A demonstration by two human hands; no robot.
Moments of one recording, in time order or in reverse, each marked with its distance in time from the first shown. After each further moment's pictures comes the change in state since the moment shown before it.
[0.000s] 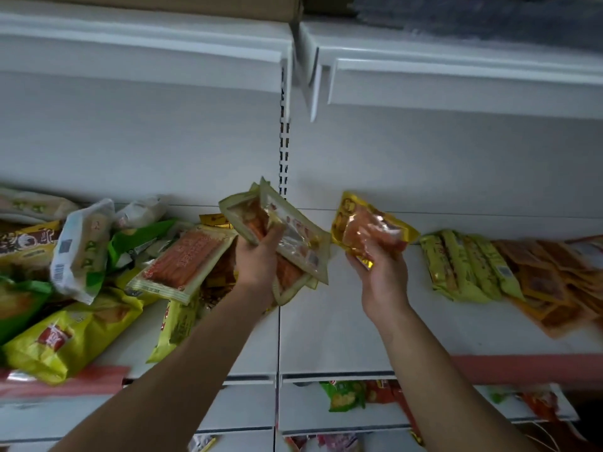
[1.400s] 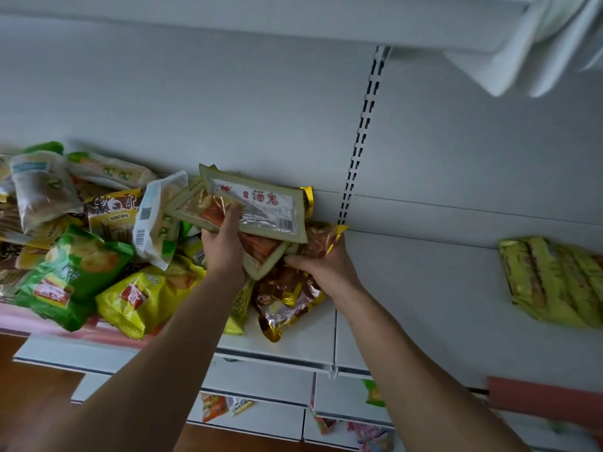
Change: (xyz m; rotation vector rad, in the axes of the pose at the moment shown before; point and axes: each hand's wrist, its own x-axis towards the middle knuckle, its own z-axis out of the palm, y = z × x) left_hand 0.048 0.029 -0.126 -0.098 0.331 0.114; right_hand -0.021 0.117 0.087 -0.809 -0.482 0.069
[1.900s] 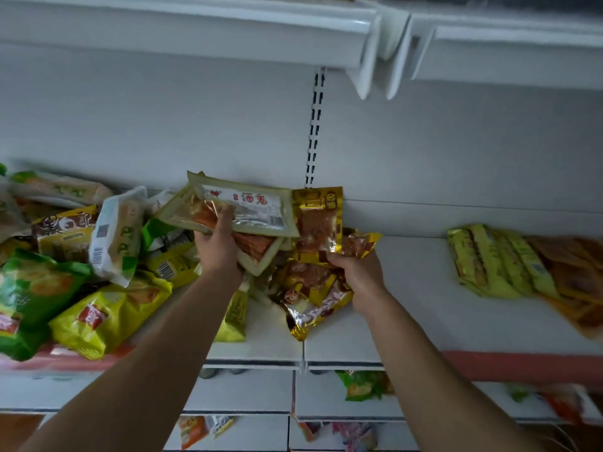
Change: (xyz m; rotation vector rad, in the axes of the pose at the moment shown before) left_hand -0.025 -0.006 0.039 -0.056 -0.050 -0.066; right_hand -0.020 0.007 -0.081 0.232 0.360 0.209
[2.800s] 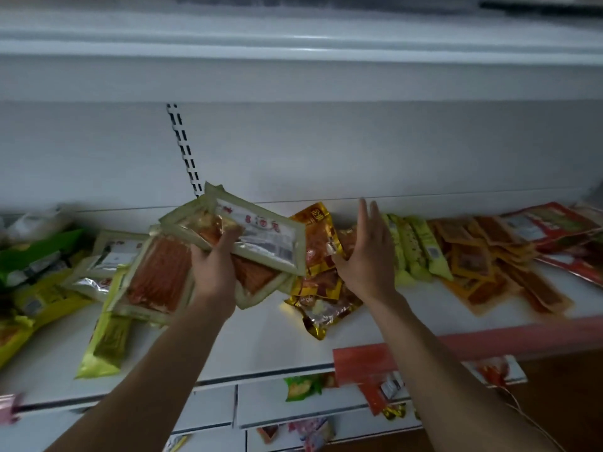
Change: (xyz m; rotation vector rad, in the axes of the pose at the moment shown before) left_hand -0.085 -0.096 0.112 0.231 -0.162 -0.004; right_hand 0.044 -0.026 -0.189 -1.018 0.250 -0.626
